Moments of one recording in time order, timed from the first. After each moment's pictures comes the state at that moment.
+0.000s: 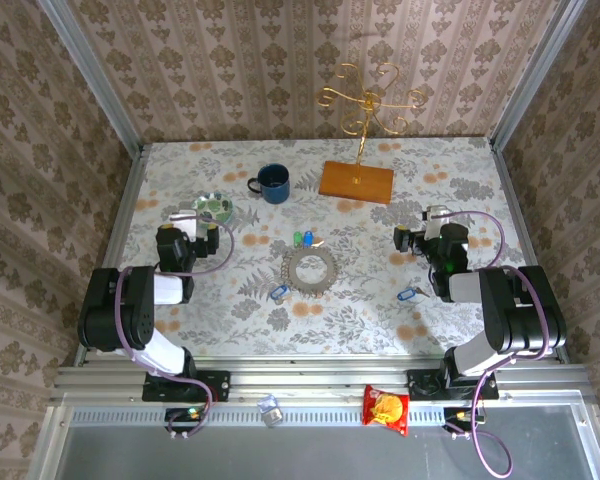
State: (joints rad) left arm -0.02 1.56 0.38 0.82 -0.01 0.12; right arm -0.02 1.53 0.38 0.75 -0.10 0.01
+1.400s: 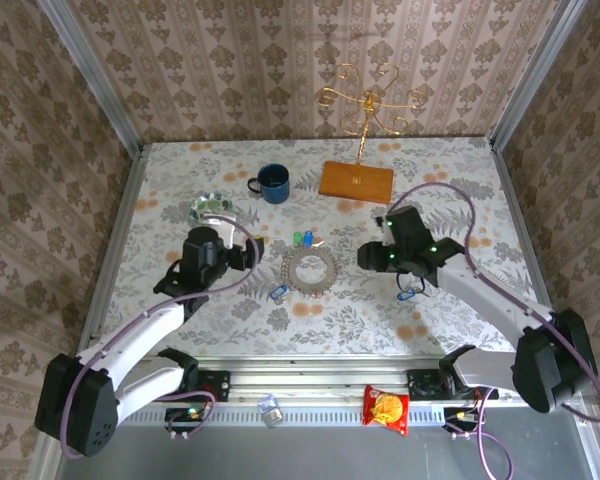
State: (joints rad) left arm -0.50 1.00 0.51 0.02 -0.03 -0.20; right arm 0.46 1.26 0.84 -0.53 -0.16 0.47
